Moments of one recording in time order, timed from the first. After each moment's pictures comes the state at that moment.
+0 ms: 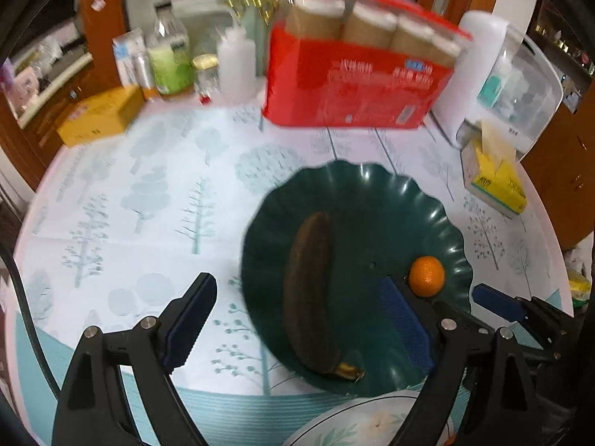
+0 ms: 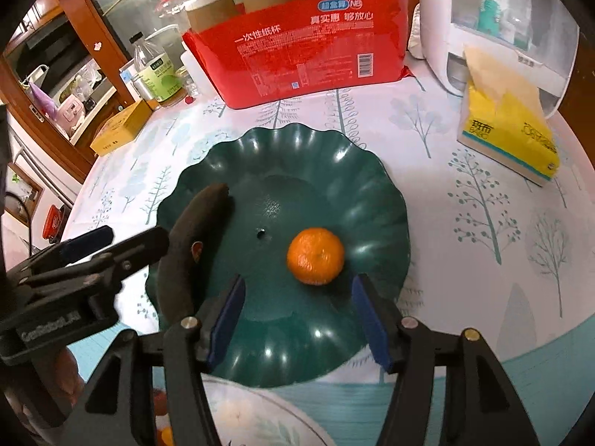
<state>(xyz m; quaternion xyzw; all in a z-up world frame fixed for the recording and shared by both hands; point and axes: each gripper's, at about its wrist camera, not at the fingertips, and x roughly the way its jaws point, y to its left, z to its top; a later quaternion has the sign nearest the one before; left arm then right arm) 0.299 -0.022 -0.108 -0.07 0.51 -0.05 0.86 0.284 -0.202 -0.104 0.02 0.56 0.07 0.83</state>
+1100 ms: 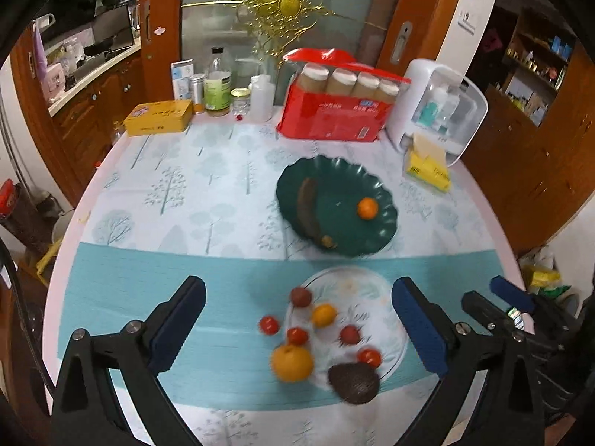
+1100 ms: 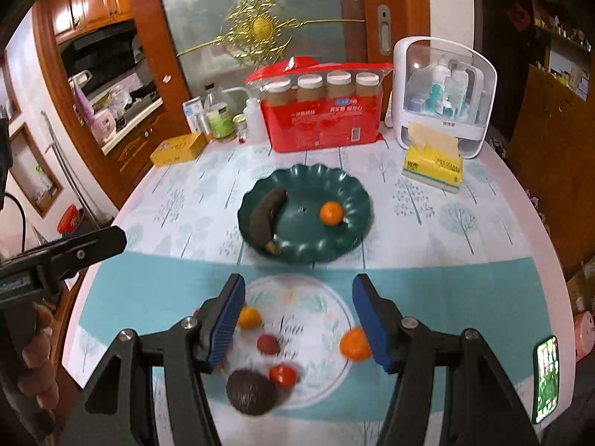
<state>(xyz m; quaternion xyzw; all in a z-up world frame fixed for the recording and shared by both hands) 0.092 0.051 0.021 -0.10 0.48 -0.08 0.87 0.078 -0.171 0.043 -0.02 0.47 0.06 0.88</state>
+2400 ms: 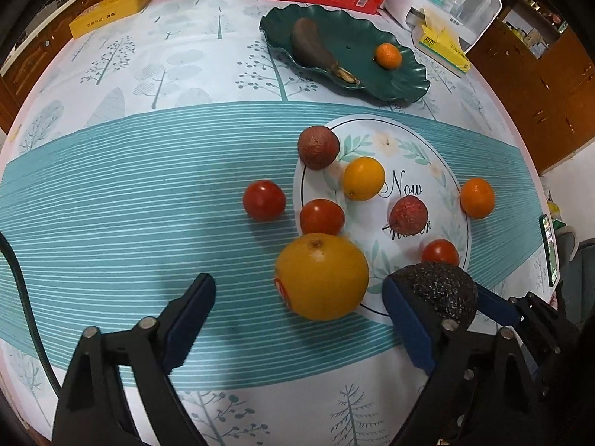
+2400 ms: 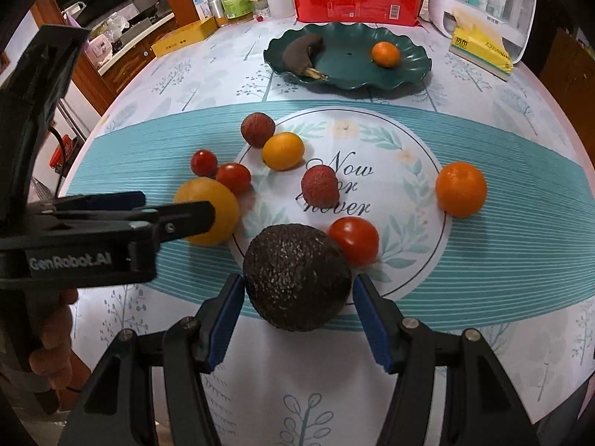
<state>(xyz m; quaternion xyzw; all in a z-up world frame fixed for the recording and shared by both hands) 0.082 0.032 -0.155 -0.08 0.61 -0.14 0.78 0.023 -0.121 -0.109 -0.02 0.59 0.07 0.81</state>
